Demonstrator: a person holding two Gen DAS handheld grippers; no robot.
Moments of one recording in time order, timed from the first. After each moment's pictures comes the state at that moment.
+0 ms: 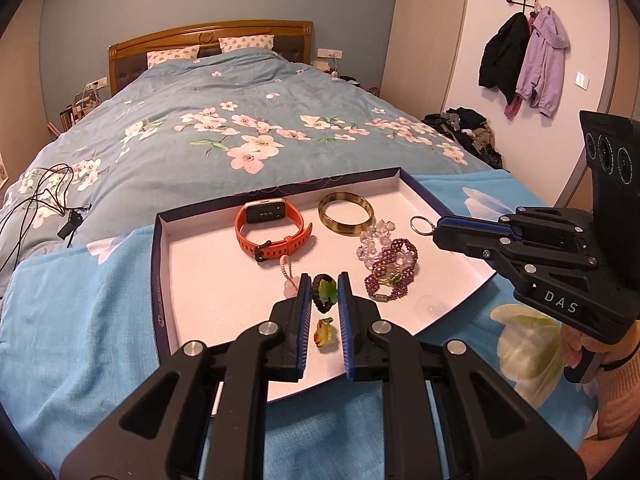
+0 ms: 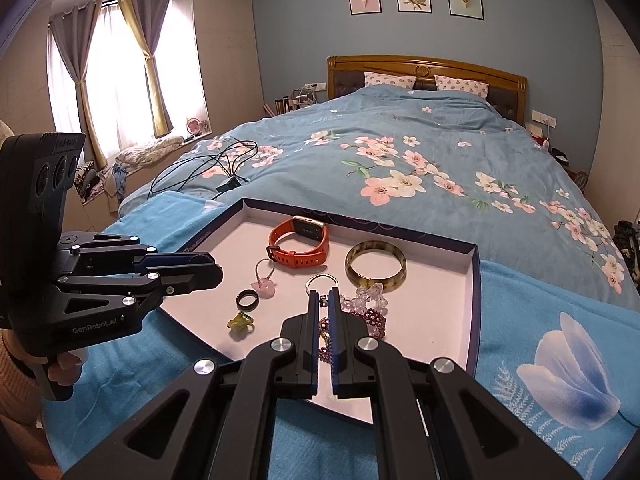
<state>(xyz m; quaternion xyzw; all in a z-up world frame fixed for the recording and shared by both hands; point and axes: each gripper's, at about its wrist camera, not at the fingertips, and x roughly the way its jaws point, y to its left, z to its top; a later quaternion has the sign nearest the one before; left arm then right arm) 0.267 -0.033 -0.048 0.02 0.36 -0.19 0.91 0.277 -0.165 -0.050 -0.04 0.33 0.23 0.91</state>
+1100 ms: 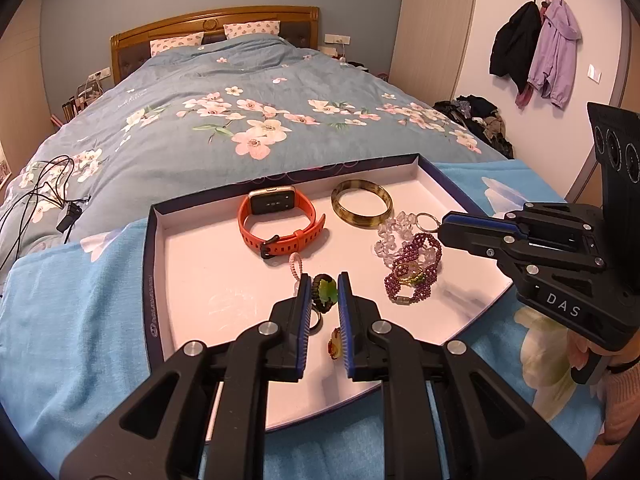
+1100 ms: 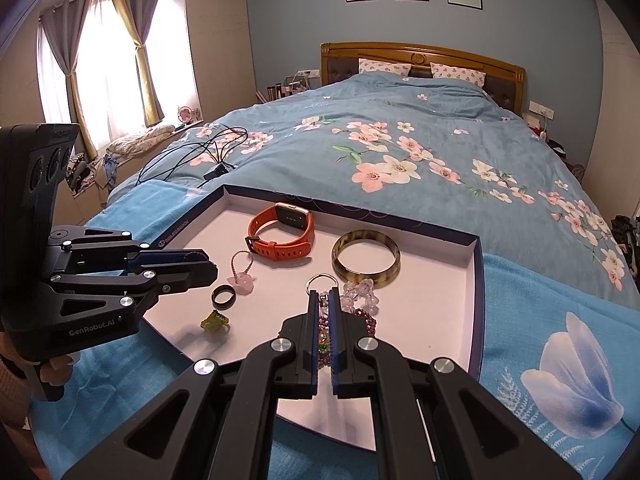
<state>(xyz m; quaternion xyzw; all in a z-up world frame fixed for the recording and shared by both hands) 0.290 -0.036 -0.065 0.02 0.38 -0.17 0.91 0.296 -0.163 -0.063 -0.05 0.35 0.22 0.91</state>
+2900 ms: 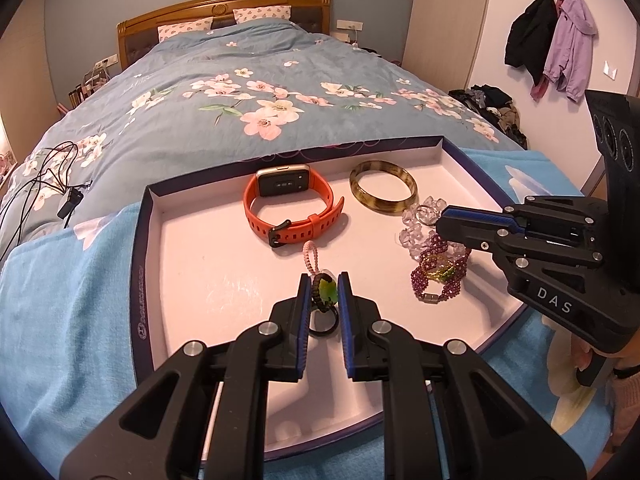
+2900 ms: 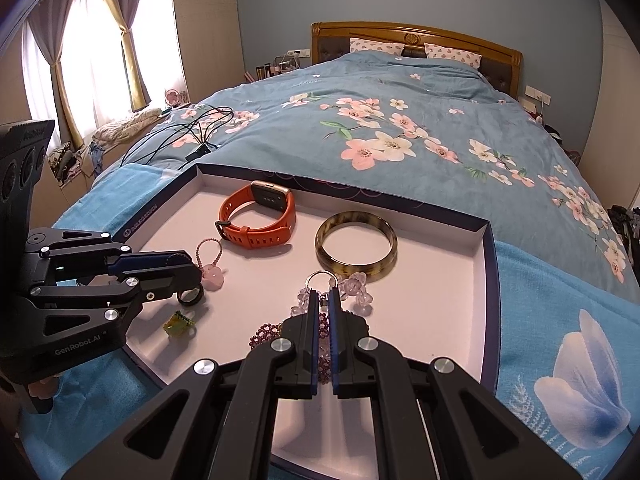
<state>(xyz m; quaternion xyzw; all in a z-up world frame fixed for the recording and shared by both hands) 0.312 -0.039 -0.087 0.03 0.41 -0.15 0.90 0.323 -0.156 -0.085 -0.06 0.38 0.20 0.90</state>
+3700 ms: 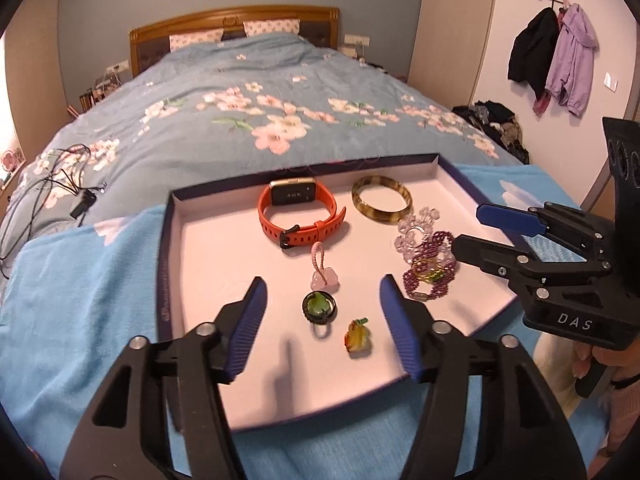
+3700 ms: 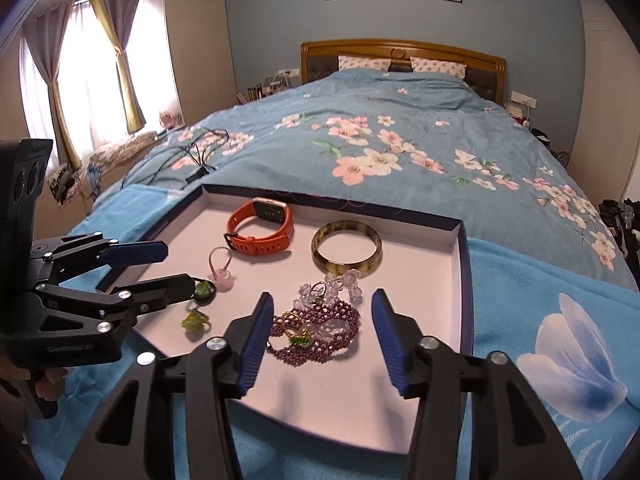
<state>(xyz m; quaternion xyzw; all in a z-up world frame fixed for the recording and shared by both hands) 0.285 -0.030 -0.069 0.02 0.38 -0.14 0.92 0.290 -0.173 -0.070 -0.03 0.35 0.19 0.92</state>
